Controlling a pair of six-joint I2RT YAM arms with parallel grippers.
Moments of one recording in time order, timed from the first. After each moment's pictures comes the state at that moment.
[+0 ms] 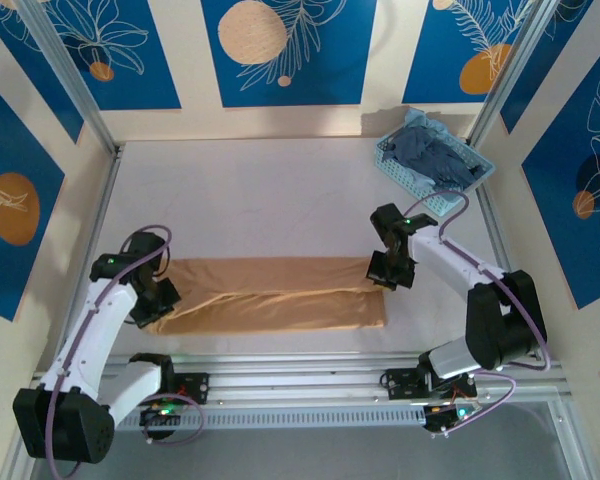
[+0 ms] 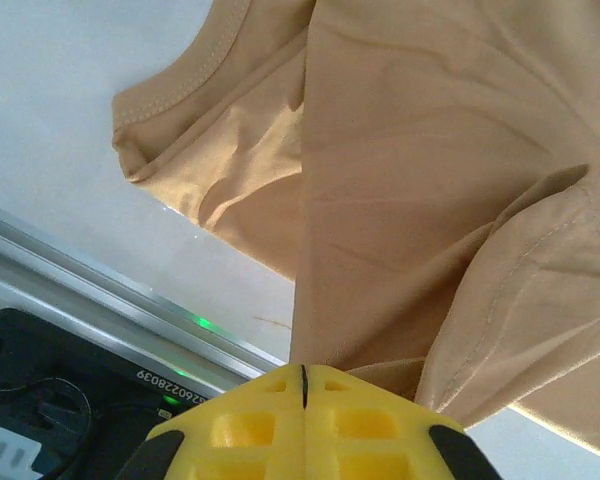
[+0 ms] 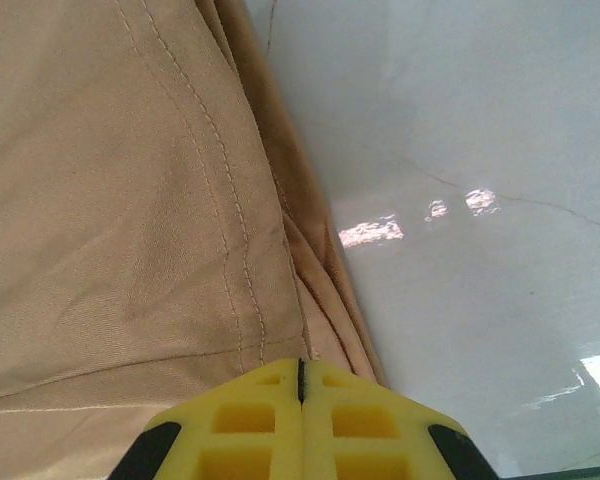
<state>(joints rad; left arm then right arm) -0.10 0.98 0.83 -1.32 -0.04 -0.70 0.35 1.45 0.96 -1.05 -0.06 0.71</state>
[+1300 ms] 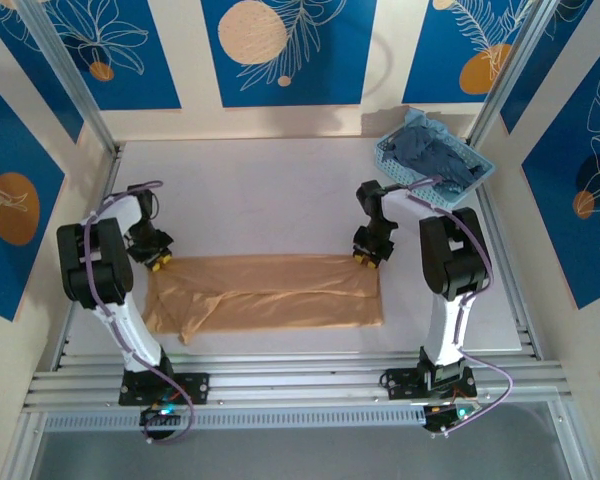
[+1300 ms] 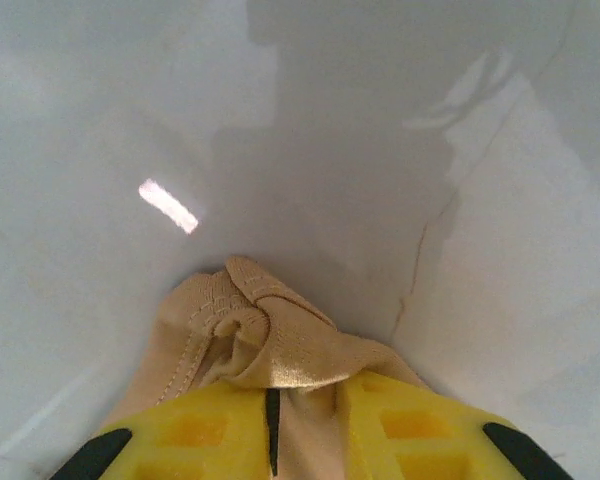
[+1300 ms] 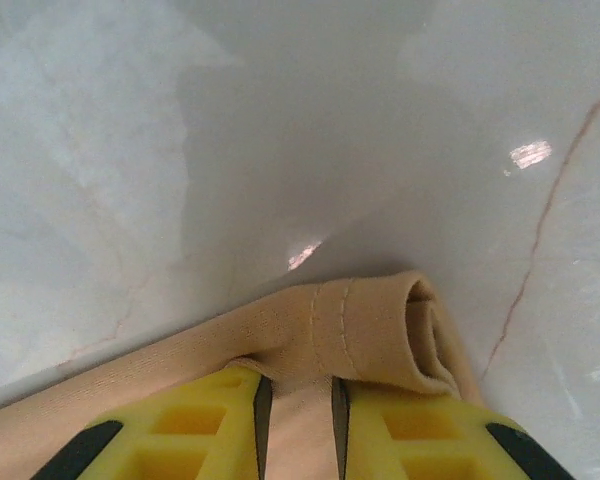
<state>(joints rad) 0.18 1.92 1.28 -0.97 -0.02 -0.64 0.28 1.96 1.33 -1.01 -0.13 0.82</state>
